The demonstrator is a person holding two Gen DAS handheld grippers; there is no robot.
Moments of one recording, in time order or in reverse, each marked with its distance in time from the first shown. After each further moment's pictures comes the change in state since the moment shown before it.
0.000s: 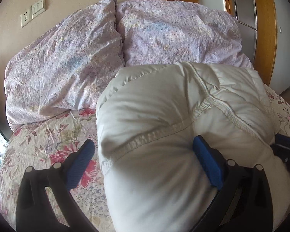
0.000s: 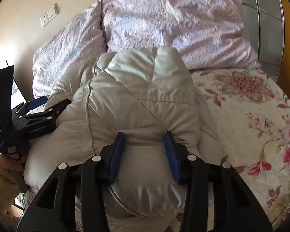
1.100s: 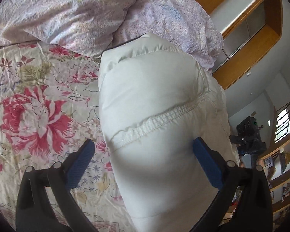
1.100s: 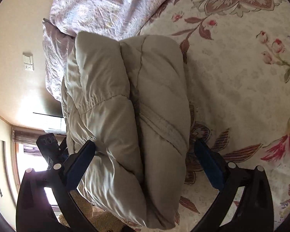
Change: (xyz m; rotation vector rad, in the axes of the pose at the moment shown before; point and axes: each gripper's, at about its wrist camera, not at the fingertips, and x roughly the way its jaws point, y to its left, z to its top) left arm 0.027 0.105 -0.024 -0.399 0.270 -0.618; right arm 0.058 -0.102 0.023 0.529 0.467 0.443
